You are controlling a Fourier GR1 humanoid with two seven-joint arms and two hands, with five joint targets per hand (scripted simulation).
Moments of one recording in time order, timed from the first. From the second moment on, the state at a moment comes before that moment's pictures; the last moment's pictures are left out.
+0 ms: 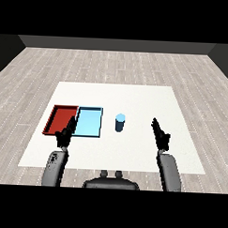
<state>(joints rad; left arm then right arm) 0.01 0.10 0.00 -1.57 -0.01 -0.01 0.00 -0.02 -0.12 -0.01 -1.57 0.04 0.01 0.03</state>
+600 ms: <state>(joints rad) -0.04 0.07 0.05 -1.63 0.06 -0.06 -0.24 -0.26 -0.02 -0.04 -1.42 -0.05 0.03 -0.13</state>
